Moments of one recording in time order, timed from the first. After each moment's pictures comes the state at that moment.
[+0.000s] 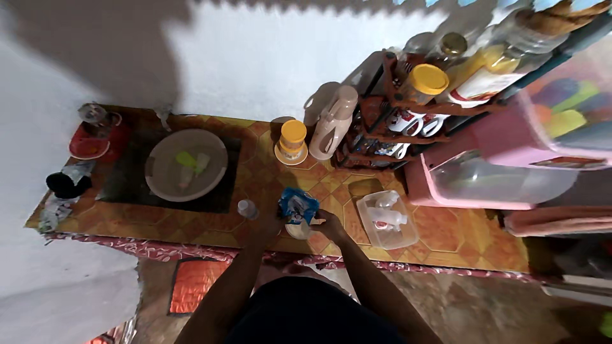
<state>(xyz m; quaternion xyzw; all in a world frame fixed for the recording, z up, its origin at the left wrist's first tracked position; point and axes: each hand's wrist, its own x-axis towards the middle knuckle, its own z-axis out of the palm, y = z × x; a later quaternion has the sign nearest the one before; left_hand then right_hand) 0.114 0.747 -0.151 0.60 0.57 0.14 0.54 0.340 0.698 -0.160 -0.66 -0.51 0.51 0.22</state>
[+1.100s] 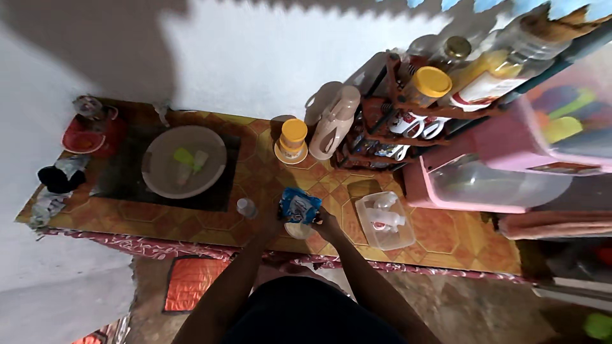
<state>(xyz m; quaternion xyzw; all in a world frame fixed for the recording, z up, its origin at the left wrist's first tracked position) 0.113 0.745 -0.168 0.60 0.56 0.15 0.55 0.329 0.699 -0.162 -0.68 -0.53 0.47 0.20</state>
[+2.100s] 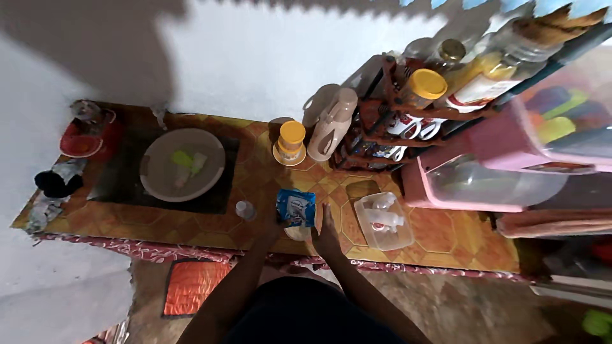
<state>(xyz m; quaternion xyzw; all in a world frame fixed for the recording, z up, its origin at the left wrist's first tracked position) 0.118 0.731 -0.174 0.53 0.57 0.21 0.59 0.305 0.661 -0.153 -0.71 -0.57 0.32 0.25</state>
